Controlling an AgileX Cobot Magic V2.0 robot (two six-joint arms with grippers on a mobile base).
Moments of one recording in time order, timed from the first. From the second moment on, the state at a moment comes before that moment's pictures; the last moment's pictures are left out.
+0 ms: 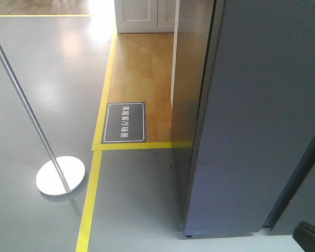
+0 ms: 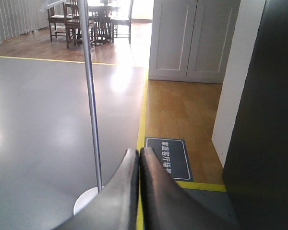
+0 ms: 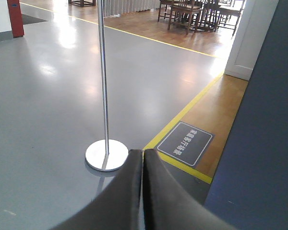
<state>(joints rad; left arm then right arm) 0.10 -0.01 0.02 0.11 0.19 -0.25 0.00 0.12 -0.33 0.89 0.74 -0.94</state>
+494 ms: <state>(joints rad) 0.10 -0.01 0.02 0.11 0.19 -0.25 0.00 0.12 -0.33 0.89 0.74 -0.94</state>
